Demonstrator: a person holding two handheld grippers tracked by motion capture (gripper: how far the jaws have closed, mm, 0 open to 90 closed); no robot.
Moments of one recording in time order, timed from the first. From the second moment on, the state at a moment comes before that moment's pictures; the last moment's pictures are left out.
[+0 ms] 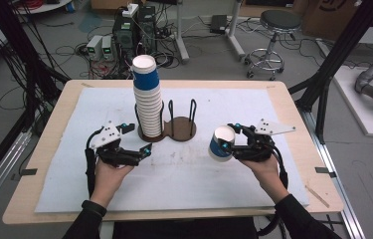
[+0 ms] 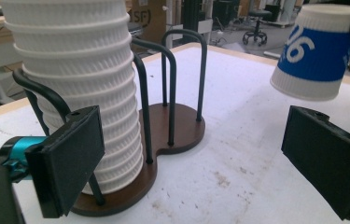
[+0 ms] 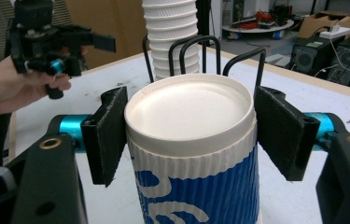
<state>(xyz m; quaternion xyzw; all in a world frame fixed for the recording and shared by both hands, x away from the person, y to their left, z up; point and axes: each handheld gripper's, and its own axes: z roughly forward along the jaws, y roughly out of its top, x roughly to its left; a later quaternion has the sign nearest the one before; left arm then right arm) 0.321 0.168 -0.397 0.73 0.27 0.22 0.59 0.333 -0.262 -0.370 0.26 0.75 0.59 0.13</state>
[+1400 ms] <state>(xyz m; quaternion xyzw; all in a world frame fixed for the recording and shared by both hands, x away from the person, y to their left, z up) 0.314 0.106 -0.398 0.76 0.20 0.14 0.60 0.325 -0.263 -0.367 0.24 0.75 0.60 0.12</state>
